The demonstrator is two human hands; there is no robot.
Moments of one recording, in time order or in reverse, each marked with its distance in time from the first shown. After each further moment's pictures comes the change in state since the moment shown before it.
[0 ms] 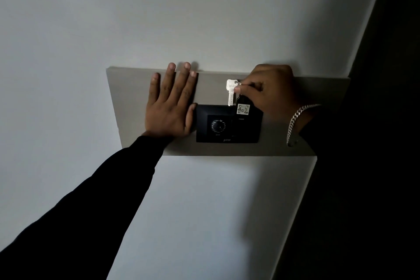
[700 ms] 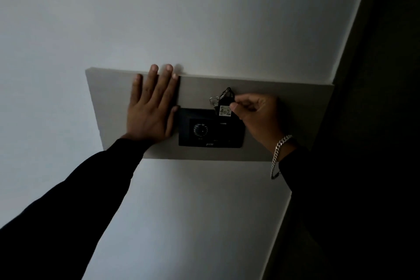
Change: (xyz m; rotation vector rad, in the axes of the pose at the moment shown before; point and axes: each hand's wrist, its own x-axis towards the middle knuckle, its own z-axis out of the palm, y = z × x) left_hand 0.005 0.001 -0.011 -0.013 -0.051 0.004; right_hand -0.036 0.026 0.030 0.524 0.120 0.504
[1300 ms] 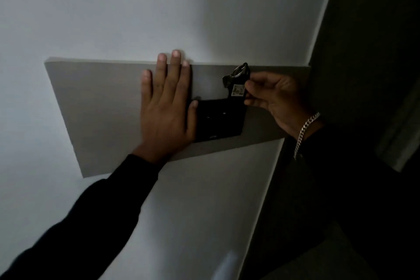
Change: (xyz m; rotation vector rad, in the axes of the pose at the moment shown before) left_hand 0.007 0.034 -0.011 -0.502 0.014 -0.118; right_hand -0.019 -0.045 -0.005 0.199 0.098 0.229
